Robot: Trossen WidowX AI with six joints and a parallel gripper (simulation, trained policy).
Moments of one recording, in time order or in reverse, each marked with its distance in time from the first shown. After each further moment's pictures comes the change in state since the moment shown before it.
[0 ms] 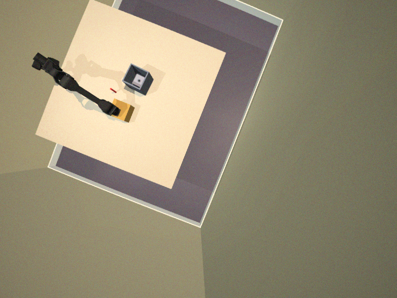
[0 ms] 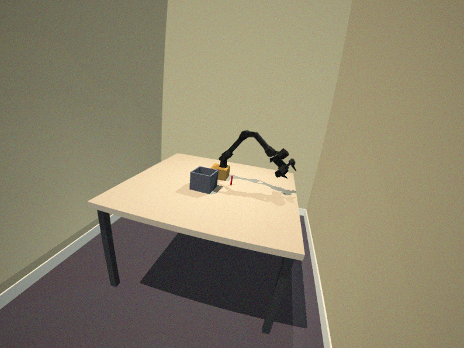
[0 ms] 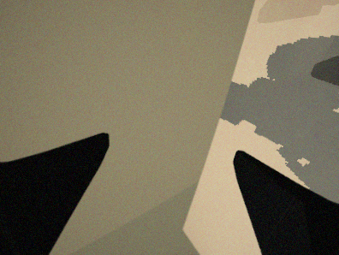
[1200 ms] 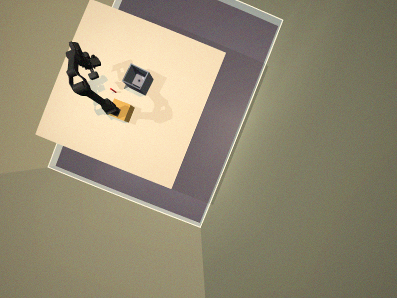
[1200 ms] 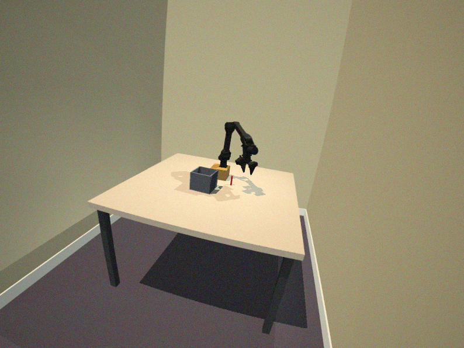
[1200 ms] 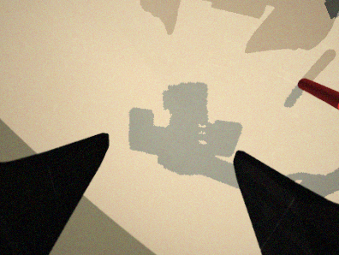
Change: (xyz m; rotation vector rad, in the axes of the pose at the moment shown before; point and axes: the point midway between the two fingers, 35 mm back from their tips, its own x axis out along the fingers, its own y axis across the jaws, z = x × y) arm -0.284 -0.185 0.093 0.782 -0.563 -0.604
